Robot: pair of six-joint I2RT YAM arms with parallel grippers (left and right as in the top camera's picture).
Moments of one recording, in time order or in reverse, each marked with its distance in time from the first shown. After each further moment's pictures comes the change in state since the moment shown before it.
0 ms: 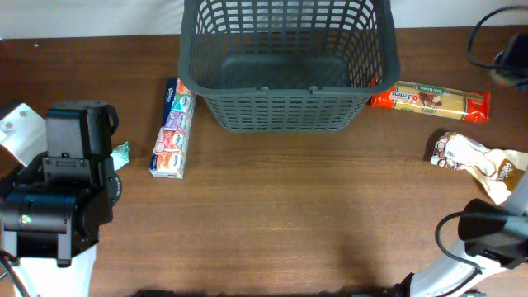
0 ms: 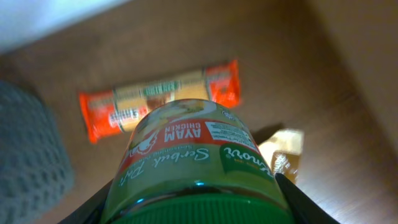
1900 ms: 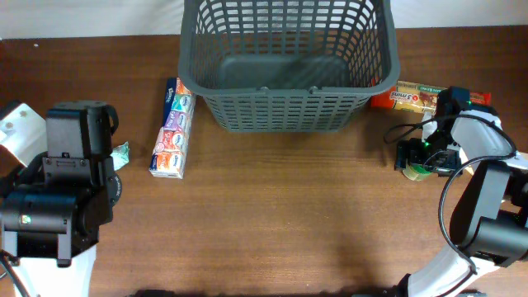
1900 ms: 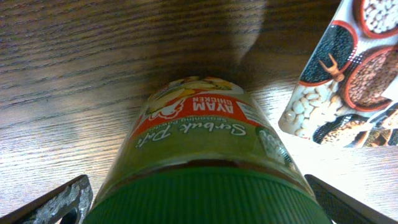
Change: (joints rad) left arm 0.000 0.000 0.000 0.000 0.000 0.000; right arm 0.111 -0.017 -1.185 0.497 -0.007 -0.105
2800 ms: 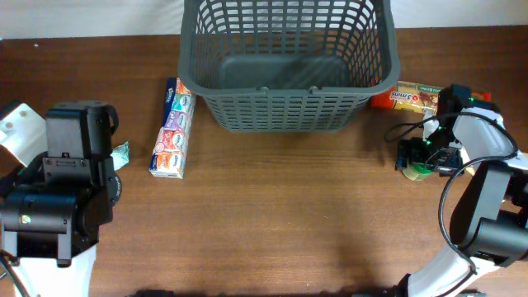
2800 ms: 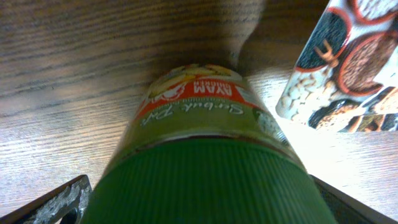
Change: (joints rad) left arm 0.000 0.000 0.000 0.000 0.000 0.000; right arm 0.000 0.000 0.027 -0.052 0.000 0.000
